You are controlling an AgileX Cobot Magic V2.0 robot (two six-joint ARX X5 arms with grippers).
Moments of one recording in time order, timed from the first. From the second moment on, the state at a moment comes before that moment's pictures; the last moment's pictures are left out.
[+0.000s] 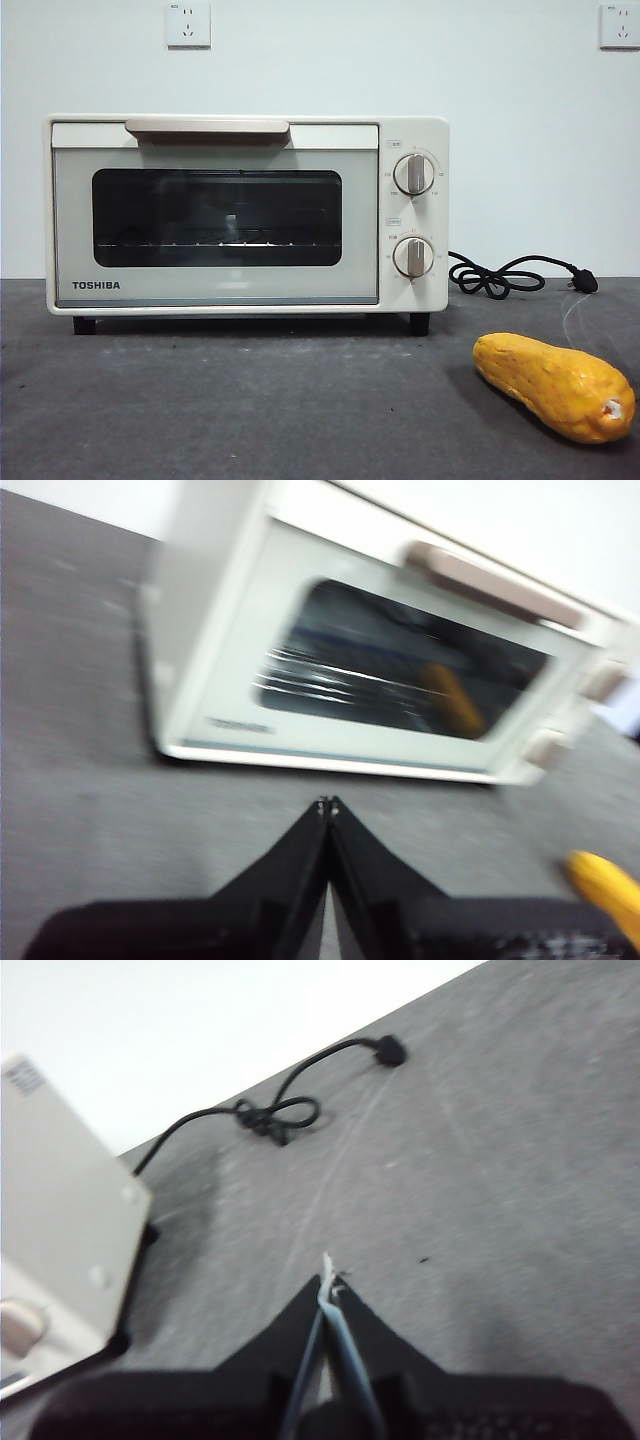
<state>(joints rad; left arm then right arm) 0.04 0.02 0.03 -0.15 0.47 -0.39 -0.05 0.01 0.03 -0.19 -0.03 0.41</state>
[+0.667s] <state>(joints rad) 0.00 0.57 0.57 -0.47 0.77 -0.29 -0.05 0.34 0.40 -0.43 -0.66 0.36</state>
